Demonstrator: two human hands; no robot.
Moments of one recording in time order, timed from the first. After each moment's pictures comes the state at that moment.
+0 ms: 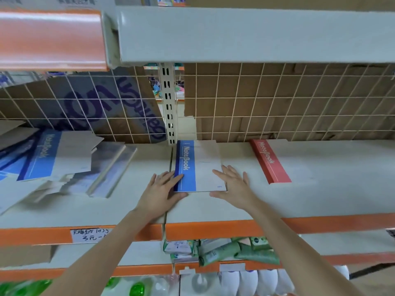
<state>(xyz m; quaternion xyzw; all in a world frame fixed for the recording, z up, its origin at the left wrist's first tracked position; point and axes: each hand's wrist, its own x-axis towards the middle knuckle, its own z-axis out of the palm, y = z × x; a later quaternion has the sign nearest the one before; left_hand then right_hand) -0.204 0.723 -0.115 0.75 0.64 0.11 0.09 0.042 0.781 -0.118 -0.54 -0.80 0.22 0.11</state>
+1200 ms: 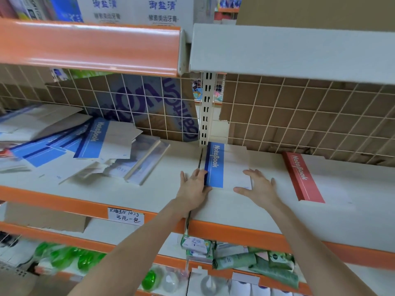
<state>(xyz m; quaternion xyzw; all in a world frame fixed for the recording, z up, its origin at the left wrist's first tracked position) -0.176 0.735 -0.106 0.67 0.72 0.13 0.14 0.027 0.796 -0.098 -0.59 -0.77 0.21 0.13</state>
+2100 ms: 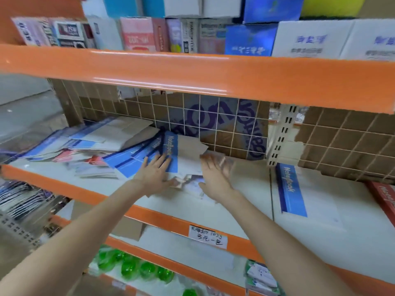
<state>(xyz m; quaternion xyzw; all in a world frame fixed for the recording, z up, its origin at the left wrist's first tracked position) -0.471 0.658 -0.039 0.61 0.79 -0.09 0.02 -0.289 0.744 -0.055 -0.39 -0.92 0.04 0.08</state>
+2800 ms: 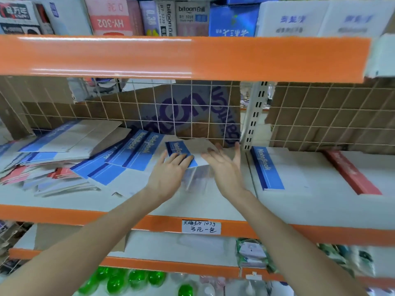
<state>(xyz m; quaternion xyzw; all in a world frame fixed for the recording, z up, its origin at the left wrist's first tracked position) -0.405 0.667 -0.032 0.74 0.65 0.01 -0.15 -0.239 0.726 -0.054 -0.42 -0.85 -0.10 0.28</state>
